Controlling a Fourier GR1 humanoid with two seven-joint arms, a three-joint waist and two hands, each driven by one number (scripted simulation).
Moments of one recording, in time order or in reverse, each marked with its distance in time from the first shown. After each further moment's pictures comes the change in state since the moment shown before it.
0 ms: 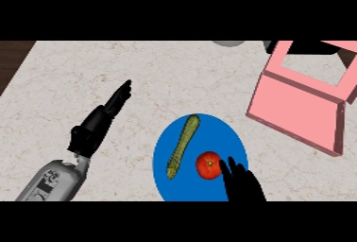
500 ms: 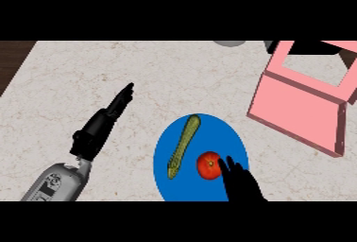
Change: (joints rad) left arm 0.023 -0.021 0.004 -0.006 -0.020 -0.014 -0.010; right arm -0.011 -0.001 -0.029 0.042 -0.080 -0.015 -0.001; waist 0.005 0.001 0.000
